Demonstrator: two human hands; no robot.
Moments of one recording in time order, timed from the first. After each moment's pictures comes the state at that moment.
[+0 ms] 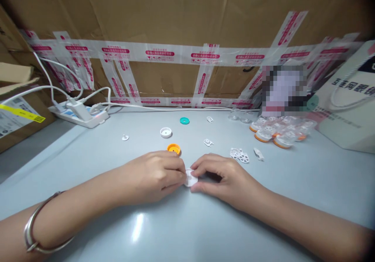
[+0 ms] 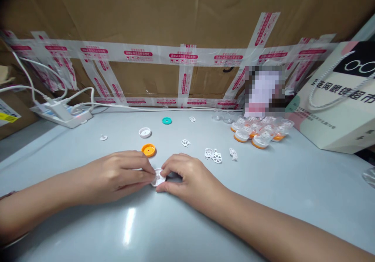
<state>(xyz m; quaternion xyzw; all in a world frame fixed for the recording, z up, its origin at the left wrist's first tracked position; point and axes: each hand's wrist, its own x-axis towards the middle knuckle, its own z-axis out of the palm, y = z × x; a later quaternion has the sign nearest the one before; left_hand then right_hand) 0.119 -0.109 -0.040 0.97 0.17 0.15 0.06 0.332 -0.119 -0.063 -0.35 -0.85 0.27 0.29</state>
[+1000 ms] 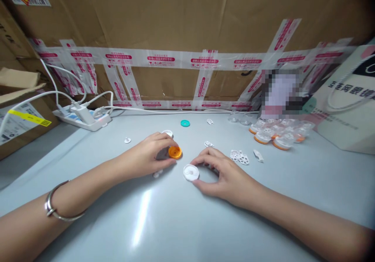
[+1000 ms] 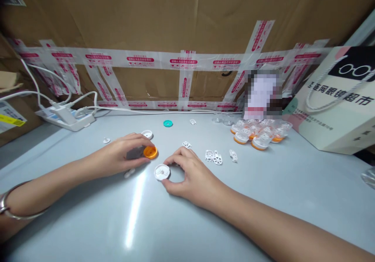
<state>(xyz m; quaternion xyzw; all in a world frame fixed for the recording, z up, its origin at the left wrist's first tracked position) 0.102 -0.080 -0.040 0.91 0.35 0.16 0.15 0.328 -0.120 -0.058 -0.45 -0.81 0.28 0.25</state>
